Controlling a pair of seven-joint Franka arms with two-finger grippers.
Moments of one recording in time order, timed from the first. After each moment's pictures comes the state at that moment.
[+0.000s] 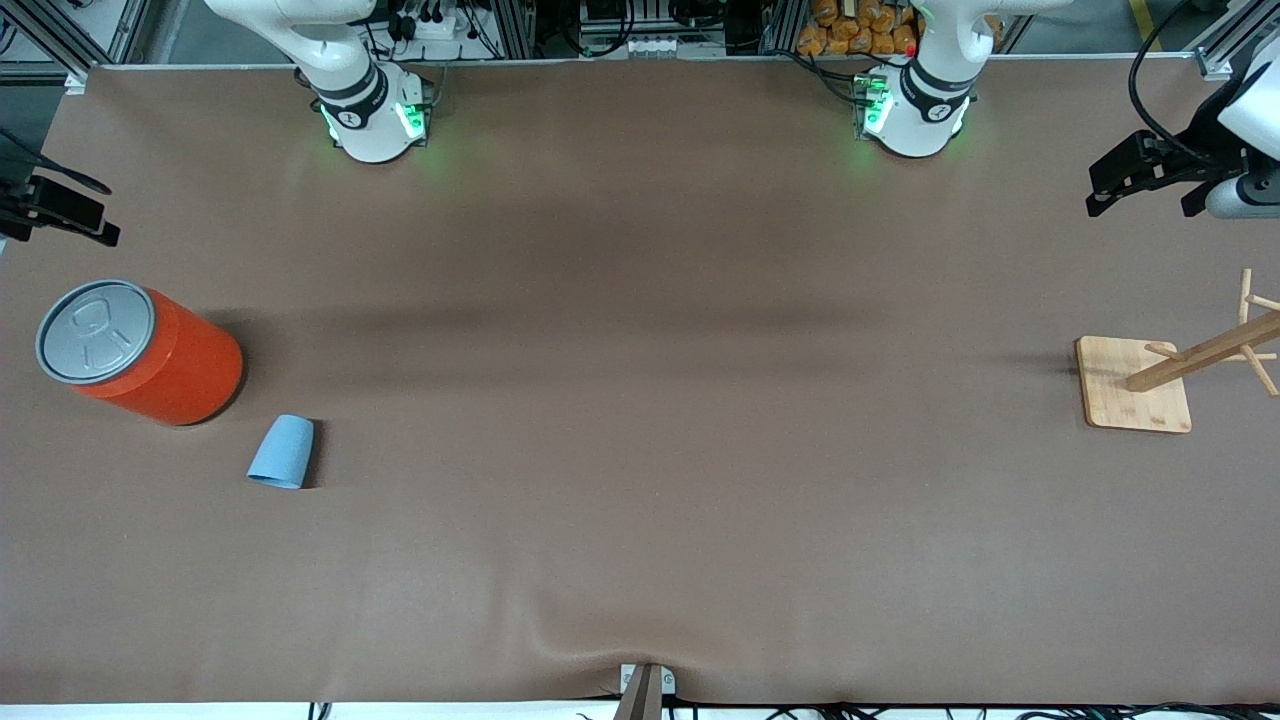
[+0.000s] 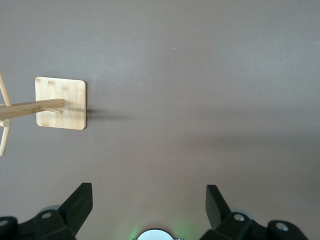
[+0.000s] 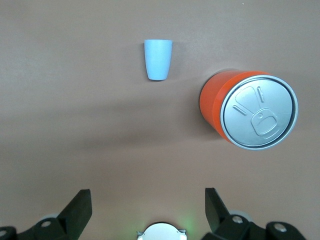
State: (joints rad) left arm -0.03 -0.11 -0.05 -1.61 0.00 1.47 -0.06; right arm -0.01 0.02 -0.10 -1.46 0.02 1.36 -0.02
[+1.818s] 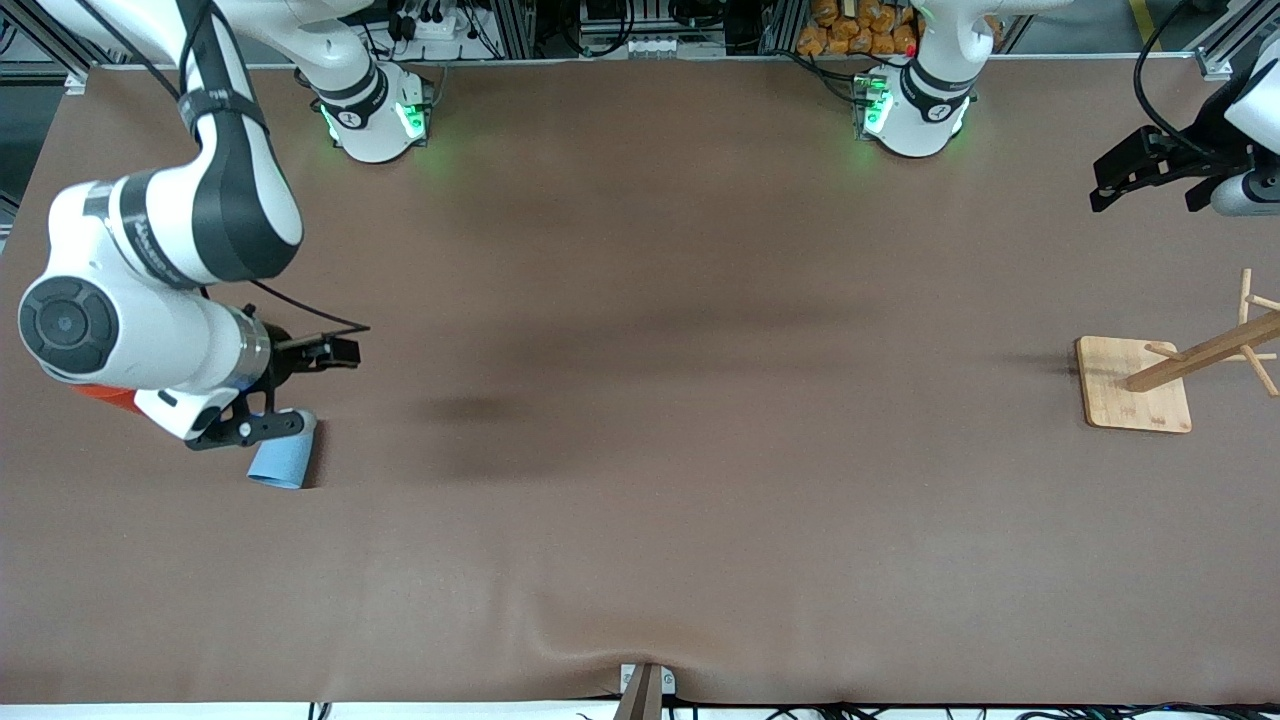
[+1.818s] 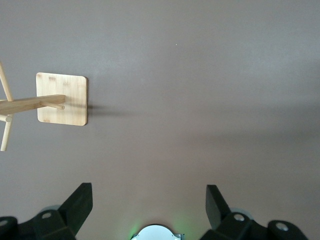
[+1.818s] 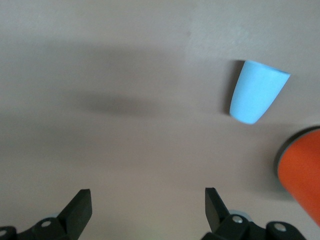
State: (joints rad) left arm -0.03 -0.11 -0.05 -1.59 0.00 1.45 -0.06; right arm 0.24 0.39 -0.10 -1.46 0.07 1.64 -0.01
